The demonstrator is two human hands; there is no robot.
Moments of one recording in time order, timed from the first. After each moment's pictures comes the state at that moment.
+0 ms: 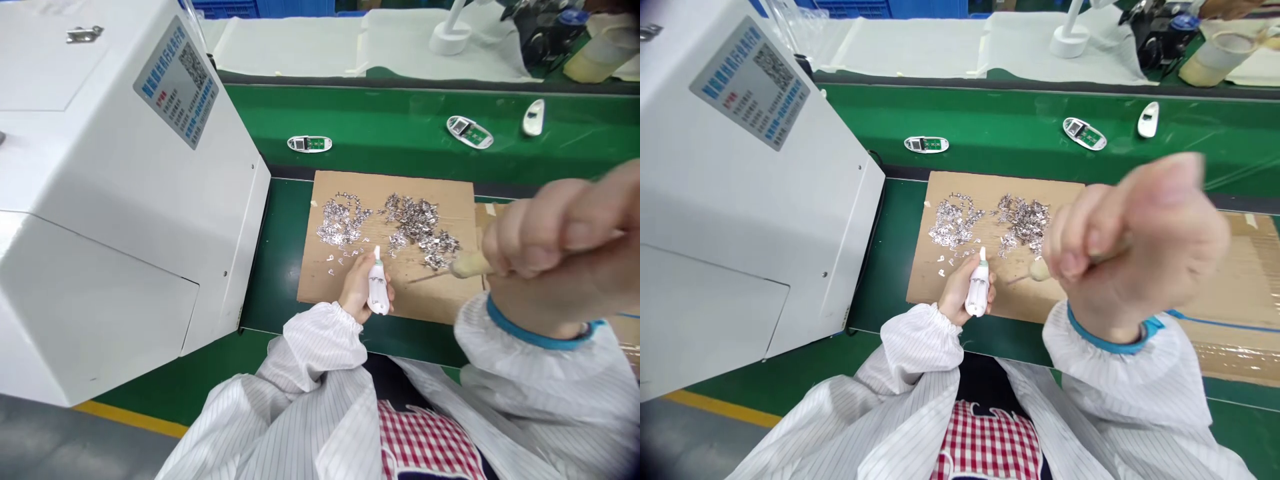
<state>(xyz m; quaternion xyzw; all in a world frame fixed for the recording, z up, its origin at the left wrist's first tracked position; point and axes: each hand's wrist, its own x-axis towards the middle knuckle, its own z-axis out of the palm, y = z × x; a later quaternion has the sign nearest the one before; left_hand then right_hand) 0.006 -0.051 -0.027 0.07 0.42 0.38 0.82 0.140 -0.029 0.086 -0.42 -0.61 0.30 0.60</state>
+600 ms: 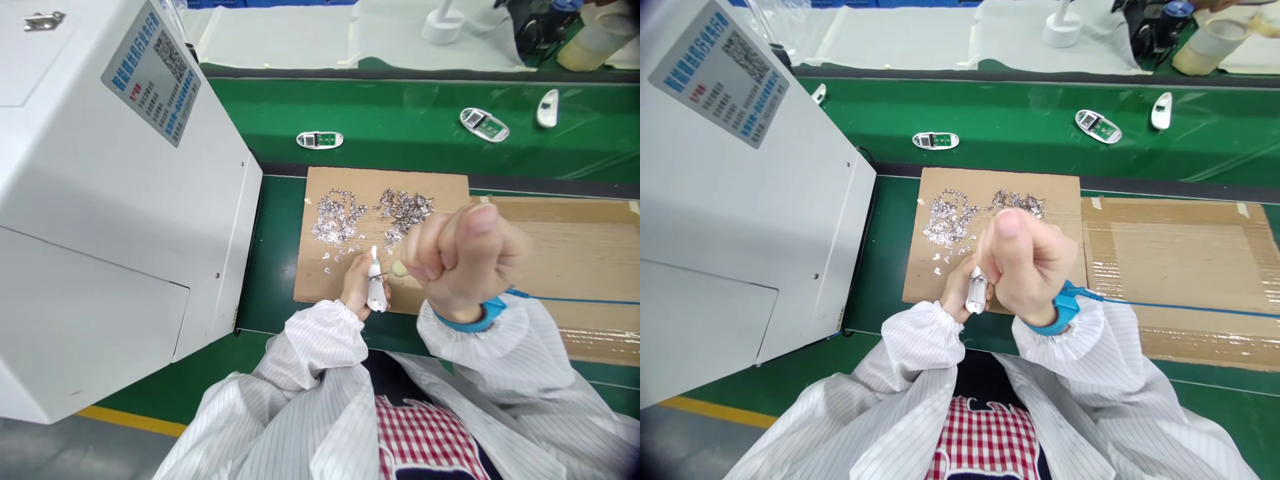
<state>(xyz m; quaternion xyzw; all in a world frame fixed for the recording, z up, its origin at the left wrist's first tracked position) 0.017 -0.055 -0.036 0.08 0.48 0.37 0.79 0.095 -0.037 0.061 -0.33 -0.55 0.36 0.68</state>
